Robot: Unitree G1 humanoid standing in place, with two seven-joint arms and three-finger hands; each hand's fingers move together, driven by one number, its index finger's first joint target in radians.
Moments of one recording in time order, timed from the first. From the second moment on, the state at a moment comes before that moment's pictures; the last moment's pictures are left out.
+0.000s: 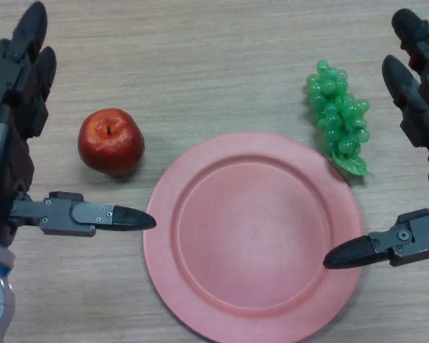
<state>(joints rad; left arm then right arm) -0.01 0.22 0.16 -0.76 -0.09 0.38 -0.08 -0.01 -0.23 -0.04 -0.90 0.09 0.52 0.14</state>
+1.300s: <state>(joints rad) -0.27 0.32 0.09 0.07 0.09 0.00 -0.05 0.08 -0.21 0.01 -0.96 0.16 0.52 0.05</state>
